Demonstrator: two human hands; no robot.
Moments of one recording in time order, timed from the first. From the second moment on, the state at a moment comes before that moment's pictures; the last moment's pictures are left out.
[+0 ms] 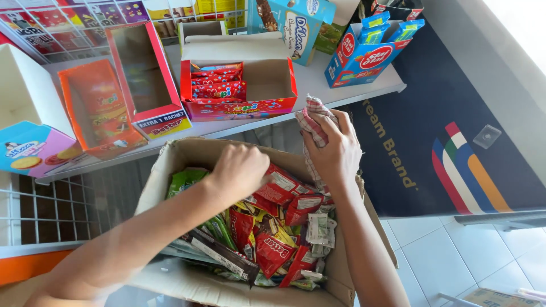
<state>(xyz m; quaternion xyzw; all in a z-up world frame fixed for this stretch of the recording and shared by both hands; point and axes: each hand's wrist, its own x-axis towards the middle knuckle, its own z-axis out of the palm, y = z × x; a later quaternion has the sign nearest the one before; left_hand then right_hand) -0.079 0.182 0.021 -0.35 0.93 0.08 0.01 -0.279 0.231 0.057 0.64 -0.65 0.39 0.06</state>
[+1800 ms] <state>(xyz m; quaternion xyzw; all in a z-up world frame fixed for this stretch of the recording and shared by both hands) -0.083 0.178 0.056 -0.18 0.33 0.84 -0.40 -0.223 0.245 0.064 0.77 -0.50 0.40 0.03</state>
